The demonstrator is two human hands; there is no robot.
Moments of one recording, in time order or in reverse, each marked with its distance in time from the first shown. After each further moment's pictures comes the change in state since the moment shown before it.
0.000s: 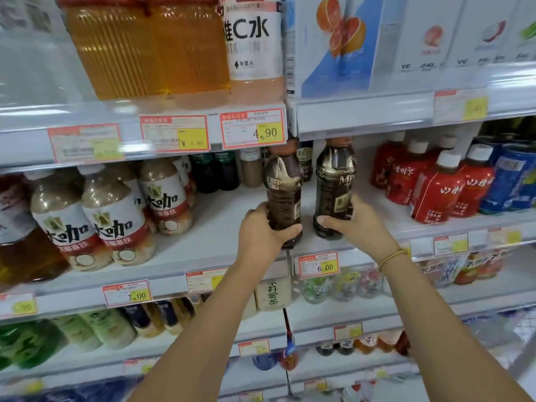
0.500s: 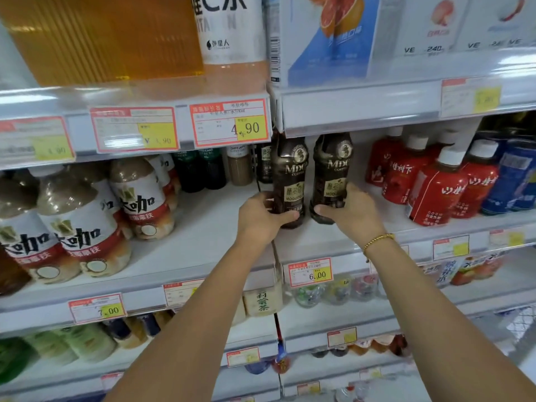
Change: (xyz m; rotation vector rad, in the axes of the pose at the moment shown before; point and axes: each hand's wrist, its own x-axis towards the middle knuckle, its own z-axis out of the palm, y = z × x) left_hand 0.046 0.004 0.028 -0.126 -0.085 -0.076; right_hand 0.046 0.012 0.002 -0.272 0.182 0.026
